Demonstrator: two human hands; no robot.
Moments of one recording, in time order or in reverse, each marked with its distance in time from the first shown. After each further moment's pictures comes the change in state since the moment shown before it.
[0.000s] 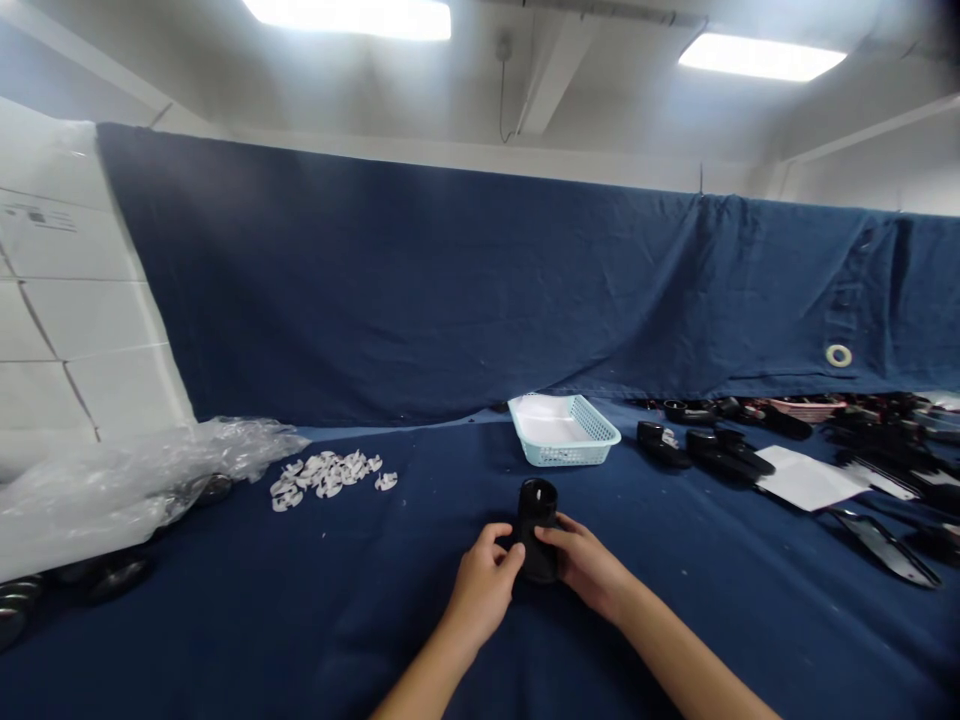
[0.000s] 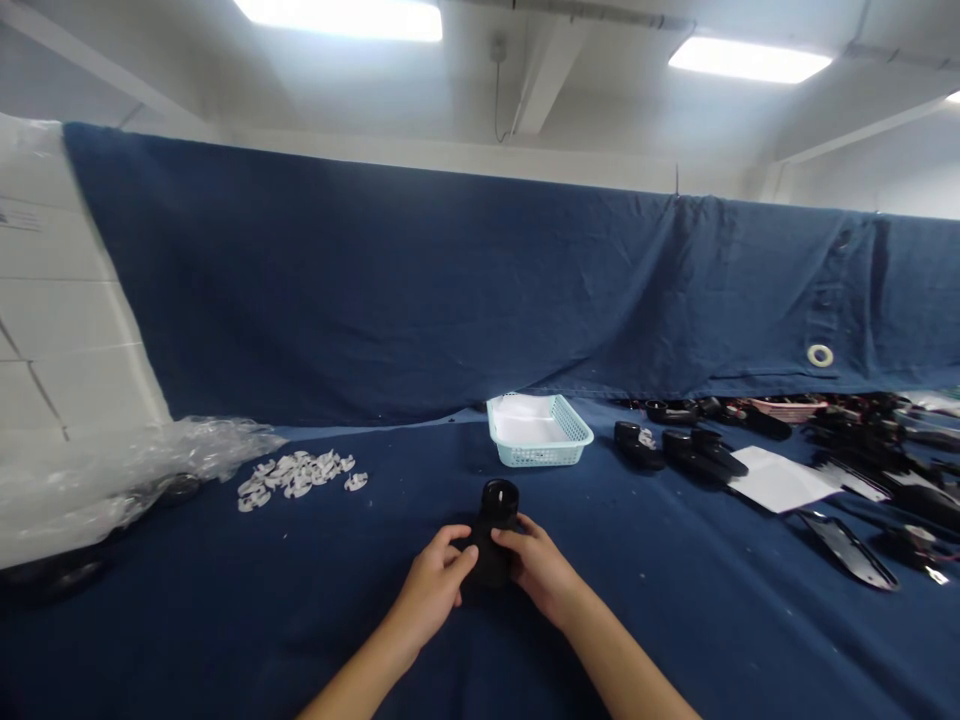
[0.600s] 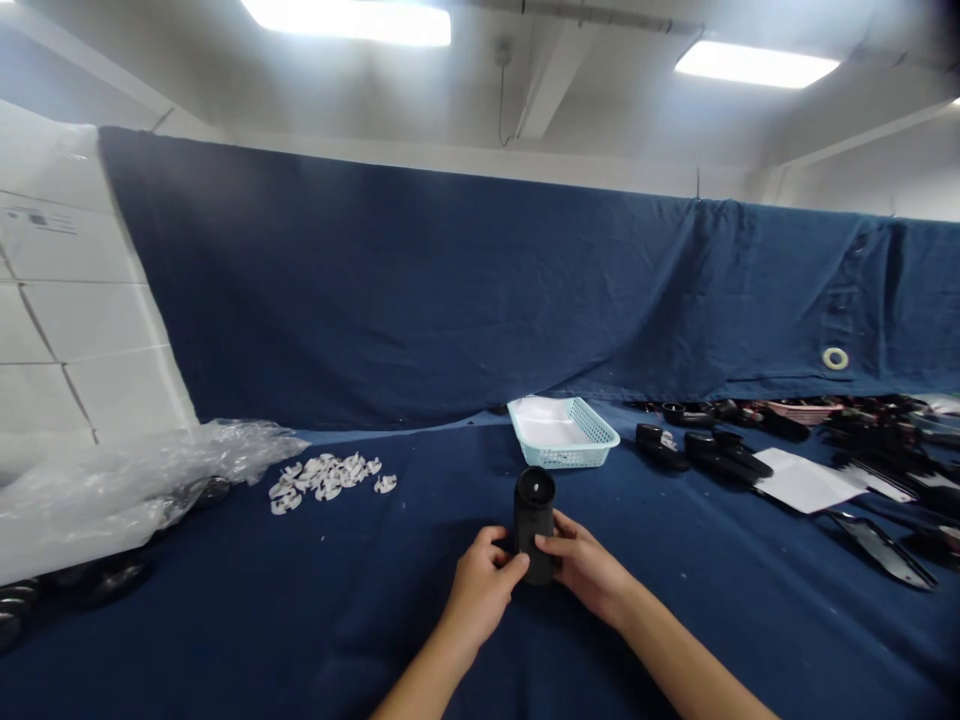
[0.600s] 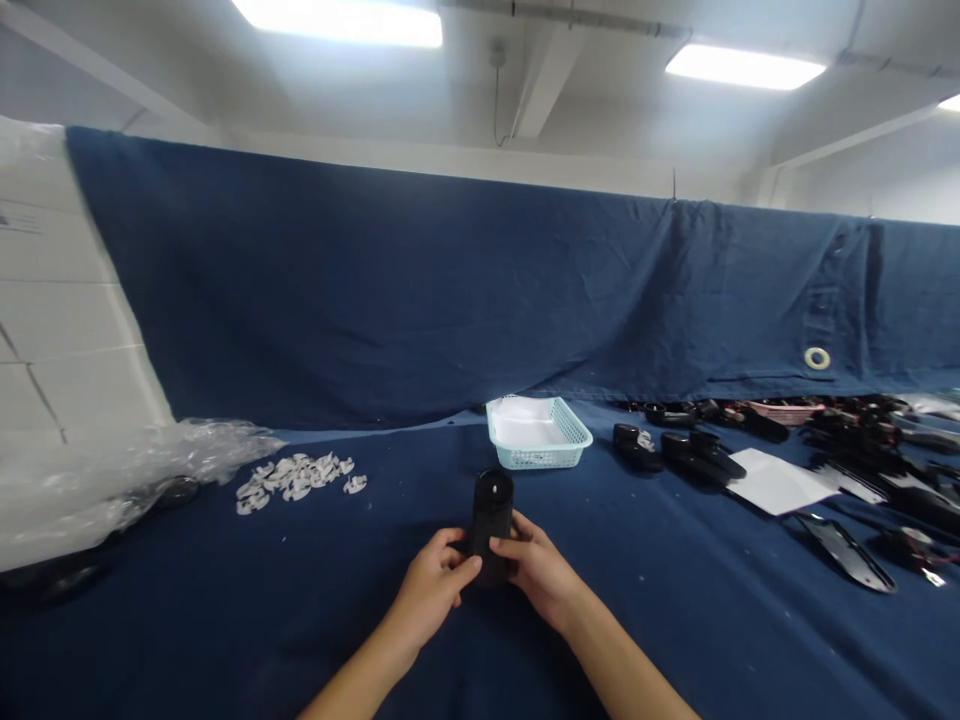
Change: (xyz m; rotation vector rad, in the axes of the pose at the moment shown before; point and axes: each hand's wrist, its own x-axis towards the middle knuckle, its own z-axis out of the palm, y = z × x) left_hand 0.001 -0.002 -0.002 -0.022 -0.019 0.003; right_hand -0.004 -0.005 -0.001 -0.029 -0.160 -0.064
